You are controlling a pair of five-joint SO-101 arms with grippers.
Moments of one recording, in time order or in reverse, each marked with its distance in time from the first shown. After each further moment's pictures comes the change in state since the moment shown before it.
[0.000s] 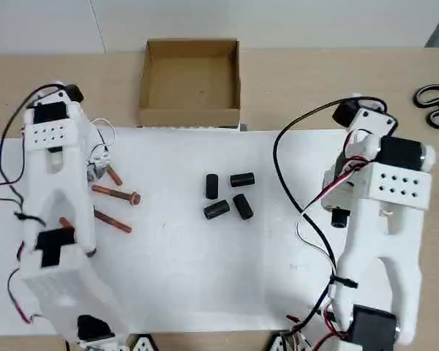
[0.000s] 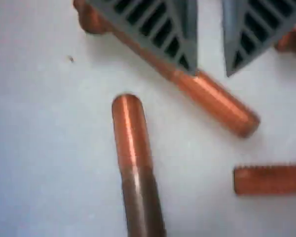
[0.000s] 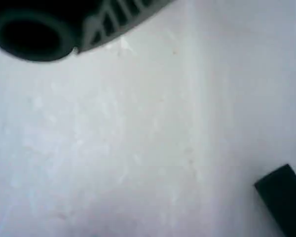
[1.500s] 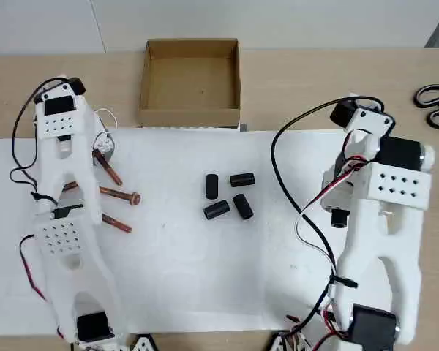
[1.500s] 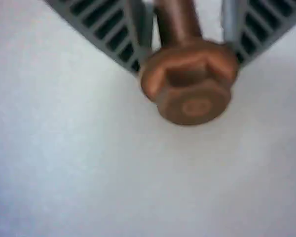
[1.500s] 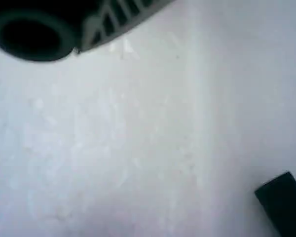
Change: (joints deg) left arm -0.5 26.3 -26.2 -2.9 1.7; right arm 0.0 0.0 0.0 0.0 0.7
